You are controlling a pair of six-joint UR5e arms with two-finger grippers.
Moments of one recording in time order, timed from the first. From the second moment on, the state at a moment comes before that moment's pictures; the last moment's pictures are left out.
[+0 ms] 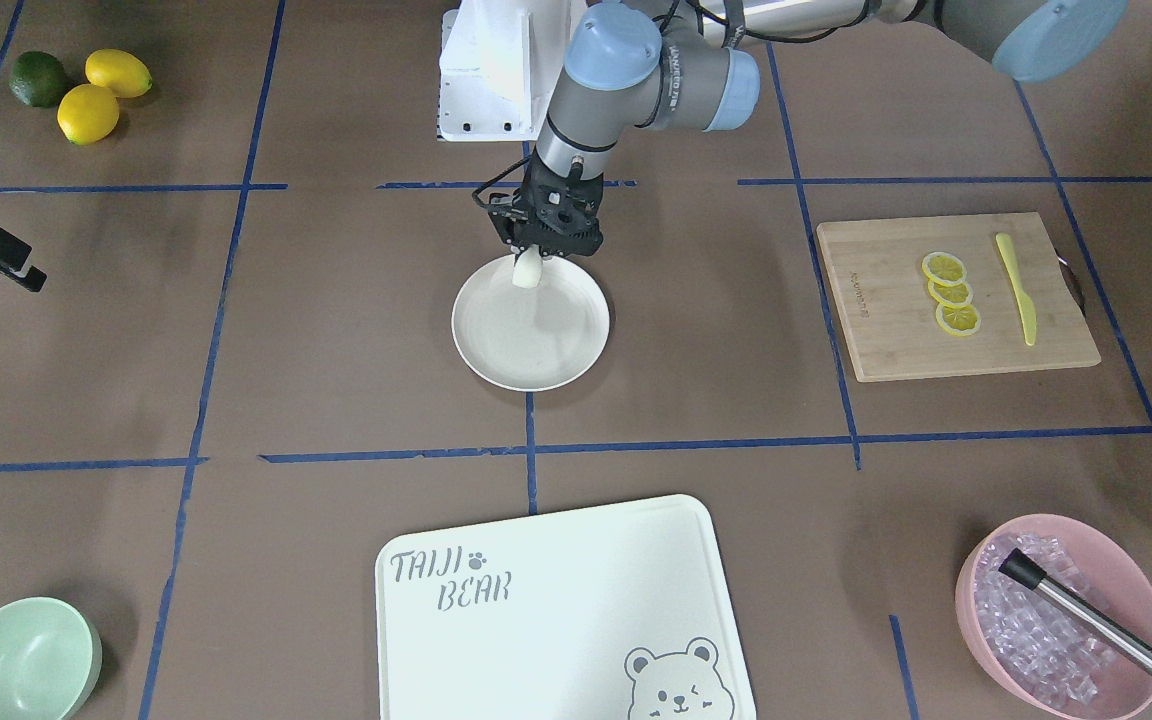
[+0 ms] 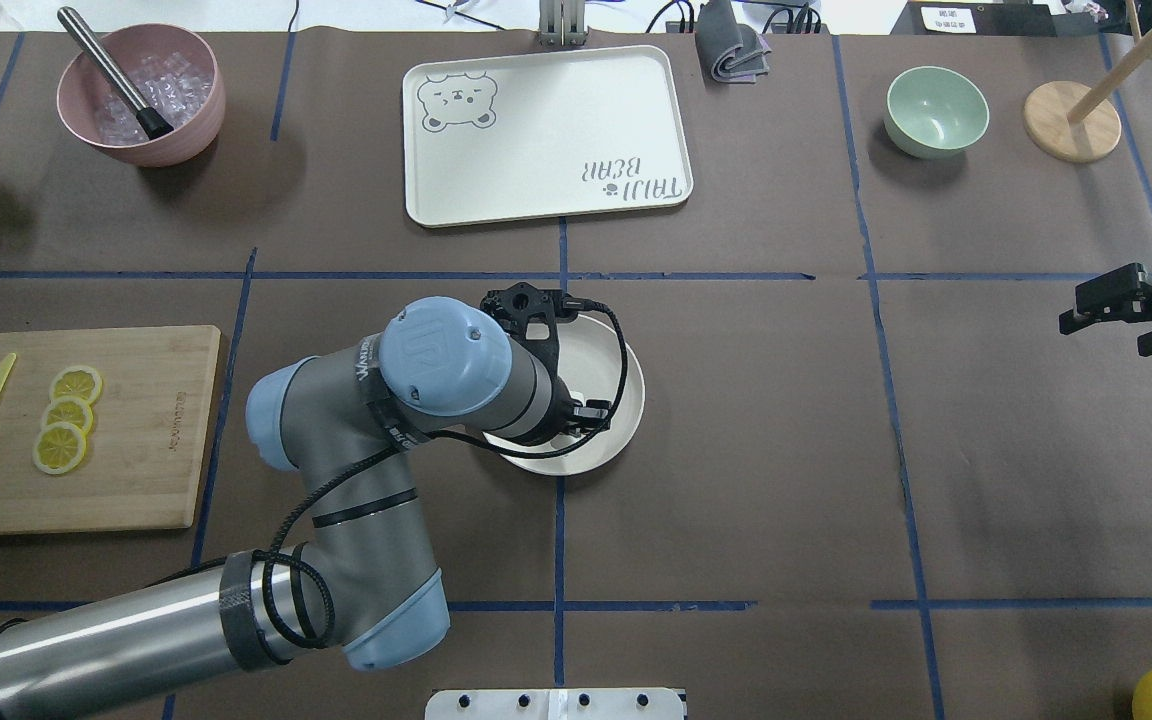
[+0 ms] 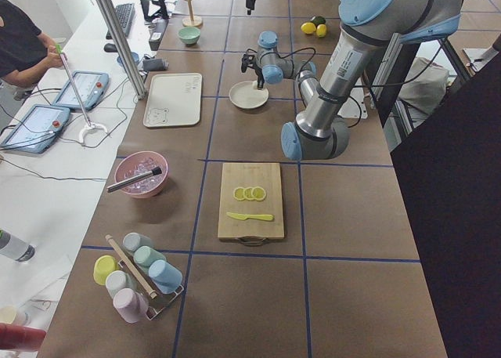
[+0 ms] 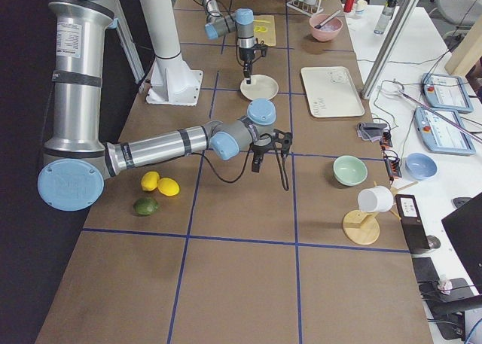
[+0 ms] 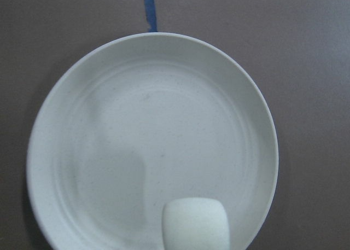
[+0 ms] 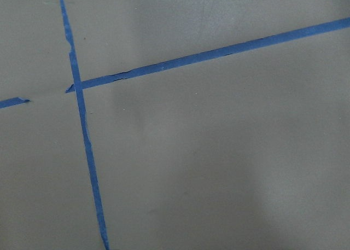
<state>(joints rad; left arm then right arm) -0.41 -2.31 -1.58 -1.88 -1.80 -1.27 1.13 -1.67 1.89 -1.20 2.36 0.92</state>
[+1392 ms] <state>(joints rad) -0.40 -2.36 -1.45 -1.87 -1.69 -1.27 1.12 -1.67 1.89 -1.20 2.36 0.92</state>
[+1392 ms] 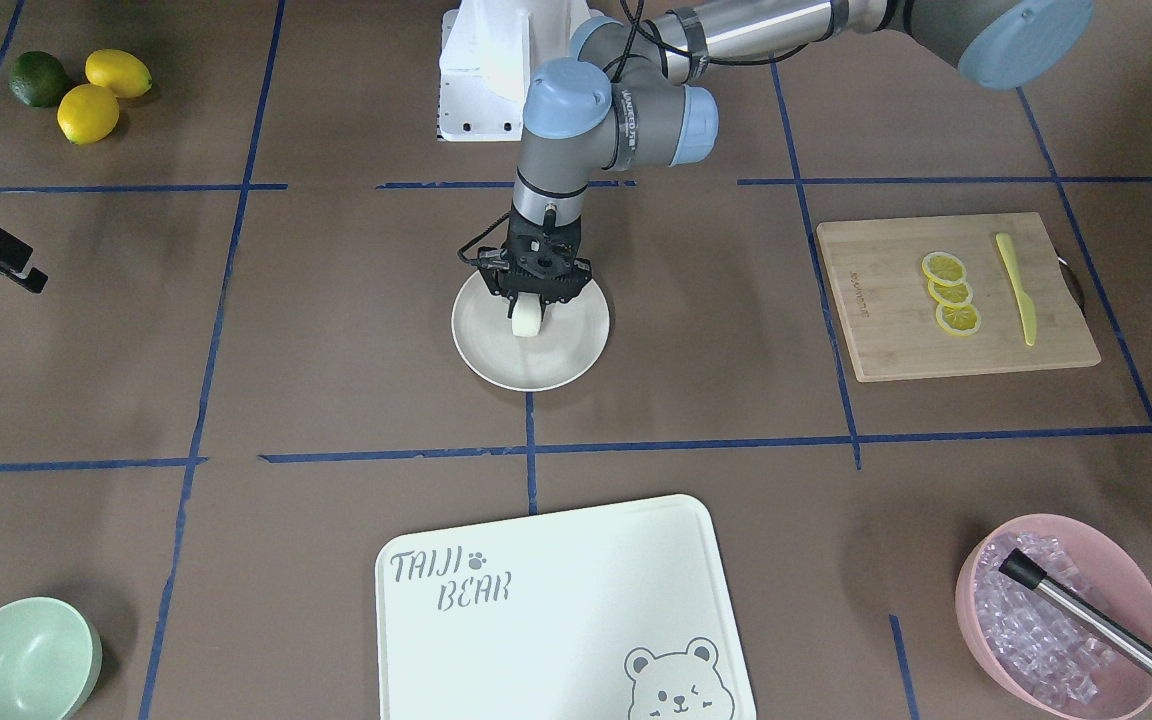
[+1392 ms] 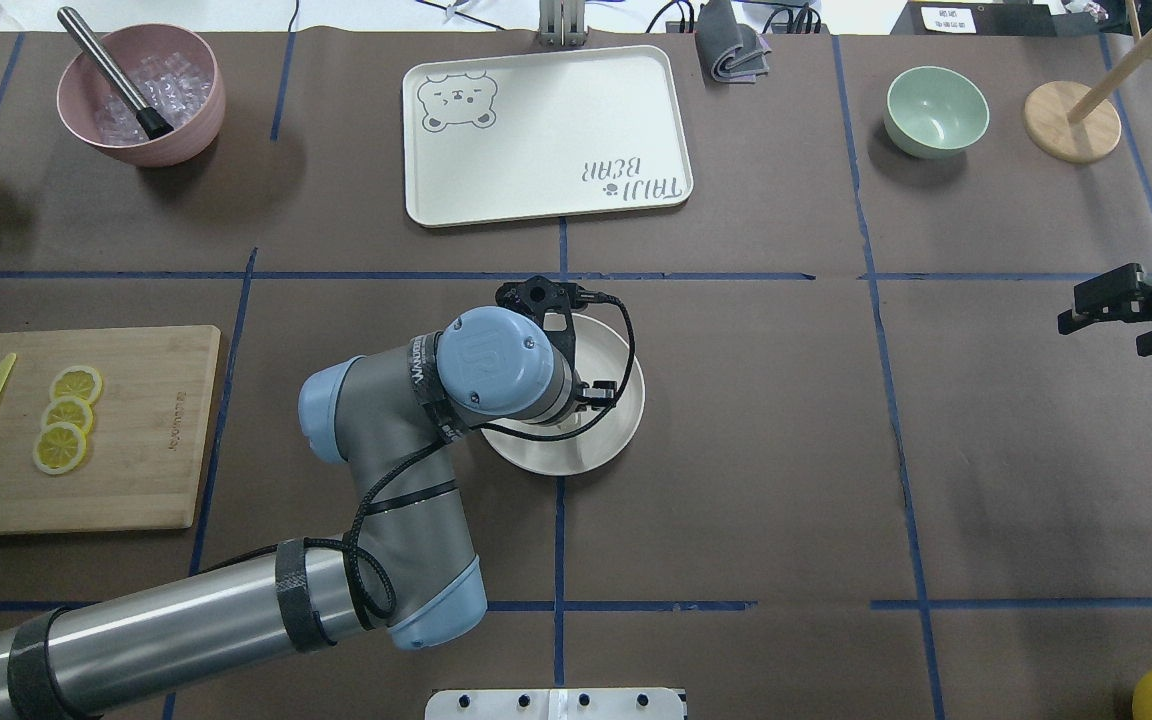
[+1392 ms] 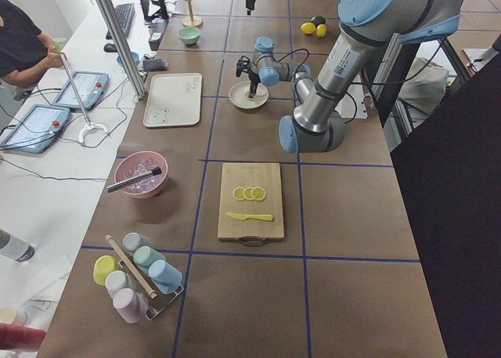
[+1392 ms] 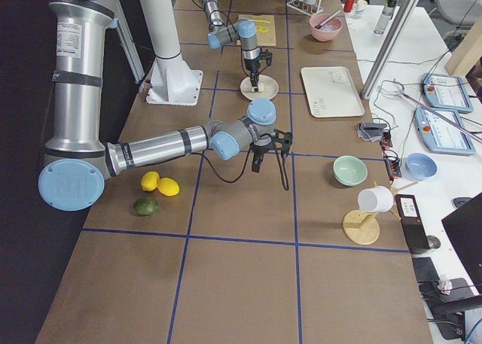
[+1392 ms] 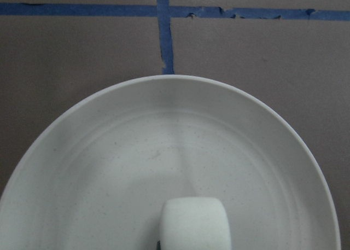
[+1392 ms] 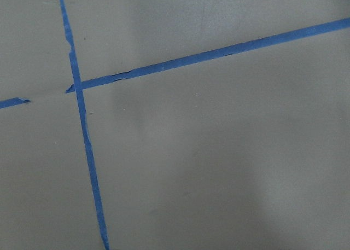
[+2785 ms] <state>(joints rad) -0.53 -2.13 -1.97 -1.52 -1.73 -1.02 1.18 -1.71 1.90 -1.20 2.37 0.85</state>
